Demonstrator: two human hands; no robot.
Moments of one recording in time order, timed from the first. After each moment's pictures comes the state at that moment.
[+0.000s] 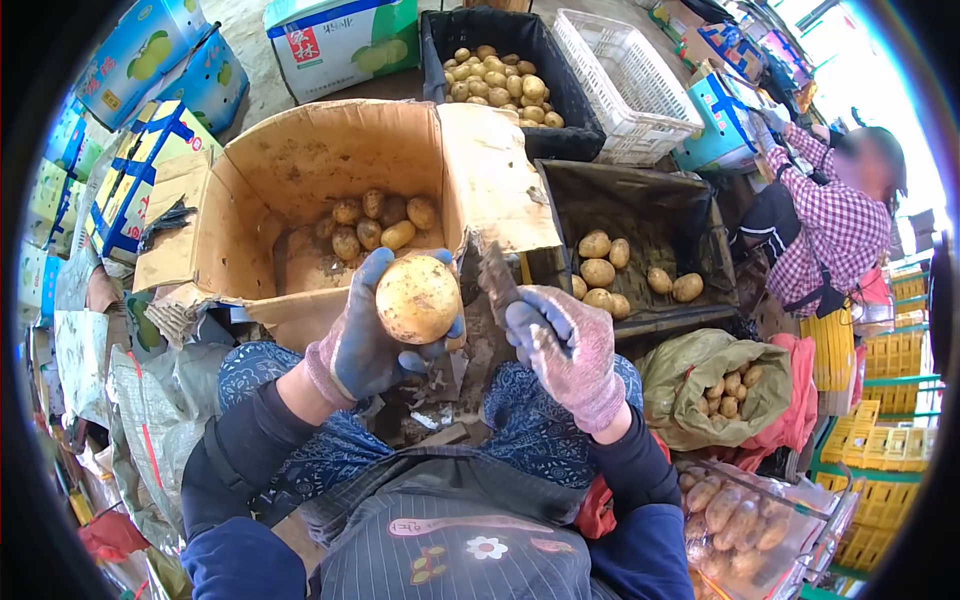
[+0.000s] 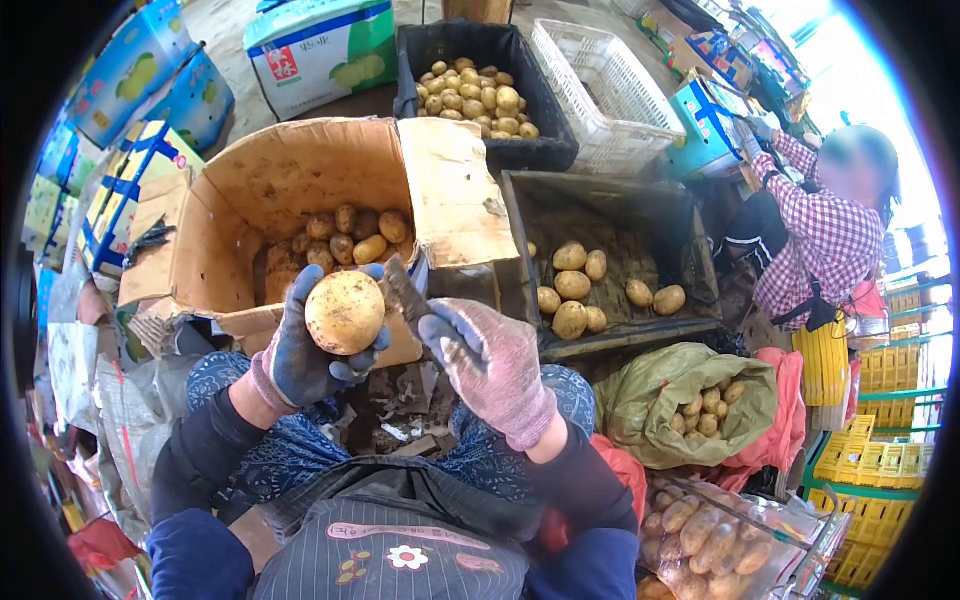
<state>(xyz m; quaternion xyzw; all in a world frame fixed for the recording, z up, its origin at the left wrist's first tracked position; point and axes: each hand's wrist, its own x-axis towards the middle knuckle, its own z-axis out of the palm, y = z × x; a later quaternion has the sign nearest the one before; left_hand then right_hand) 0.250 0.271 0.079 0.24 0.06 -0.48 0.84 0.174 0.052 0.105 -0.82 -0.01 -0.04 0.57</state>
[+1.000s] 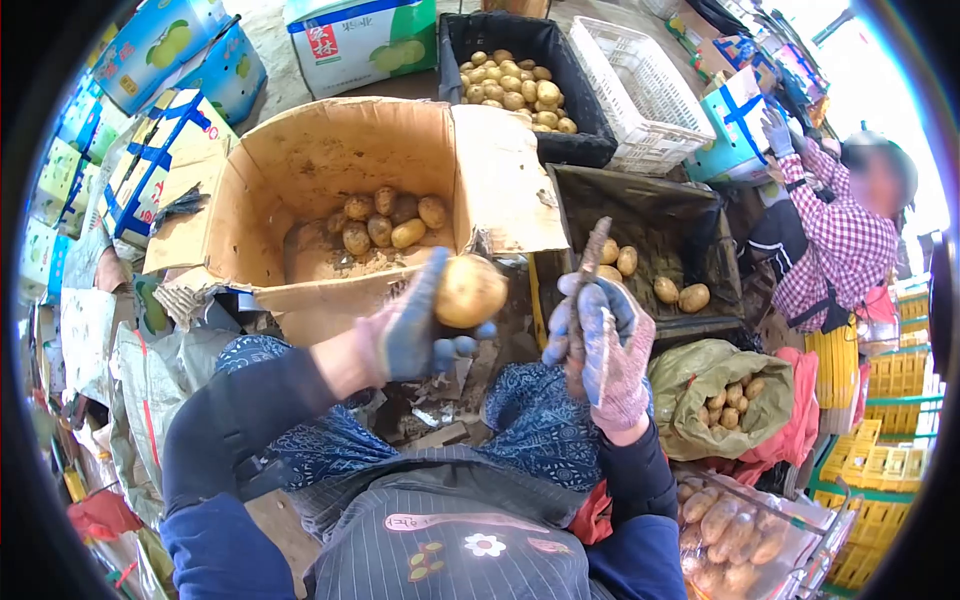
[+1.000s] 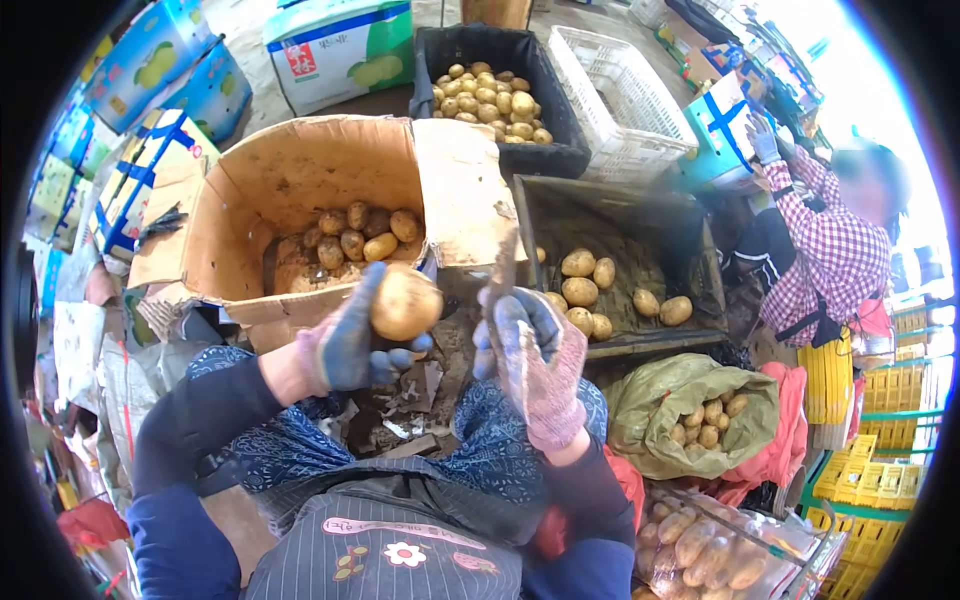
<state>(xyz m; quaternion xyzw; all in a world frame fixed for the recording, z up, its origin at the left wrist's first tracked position) 0.252 0.246 0.046 0.31 0.11 -0.57 0.75 0.165 0.039 0.114 -0.62 0.13 -0.07 0.77</state>
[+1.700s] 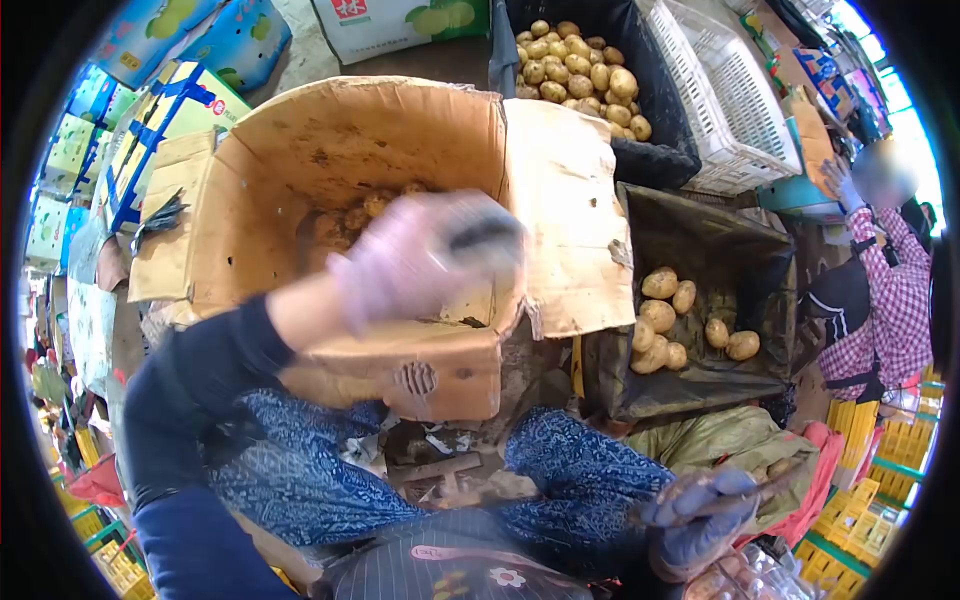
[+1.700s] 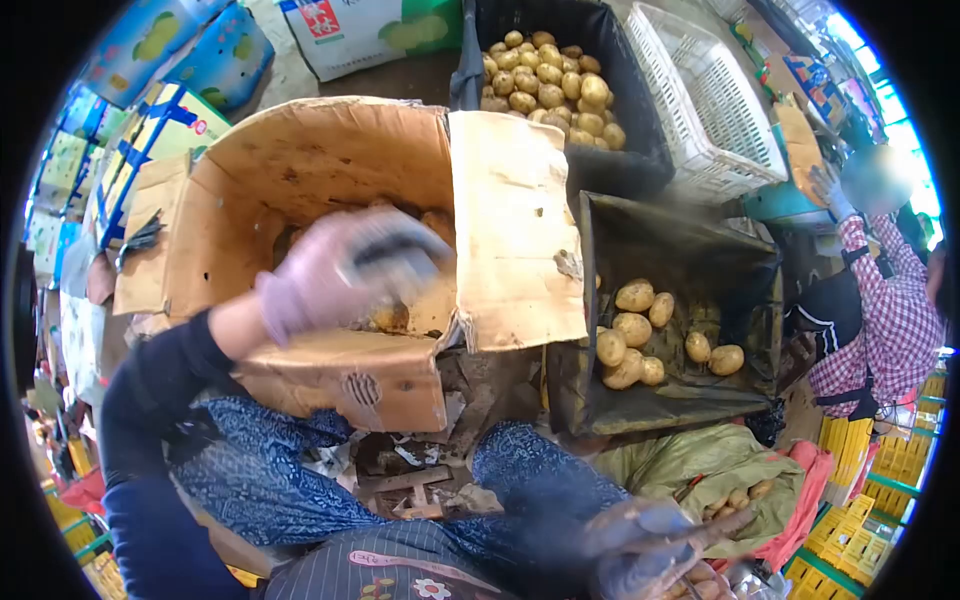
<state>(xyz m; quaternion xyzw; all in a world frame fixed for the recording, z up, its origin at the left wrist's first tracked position) 0.404 0.238 0.049 0.80 -0.28 -0.18 0.49 0.139 -0.016 0.079 -0.66 0.16 -0.25 0.69</state>
